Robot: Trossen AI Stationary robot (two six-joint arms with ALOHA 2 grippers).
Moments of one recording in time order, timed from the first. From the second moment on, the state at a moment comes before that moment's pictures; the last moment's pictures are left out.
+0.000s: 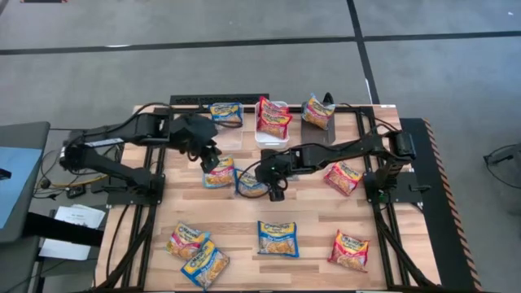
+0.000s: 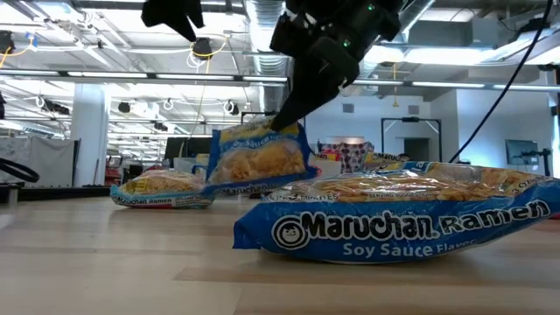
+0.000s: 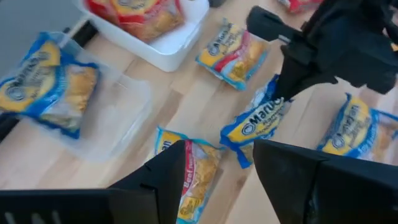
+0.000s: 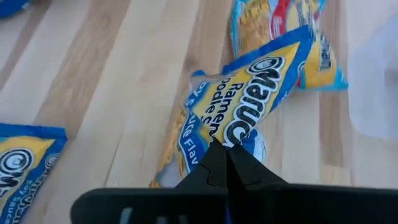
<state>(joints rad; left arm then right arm) 0.10 1.23 1.40 -1.02 -0.20 -0.38 -0.01 1.80 1.28 -0.31 -0.03 -0.22</state>
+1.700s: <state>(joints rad) 0.25 1.46 1.40 -0.96 0.55 -0.09 0.06 1.80 1.60 -0.50 0.08 -0.45</state>
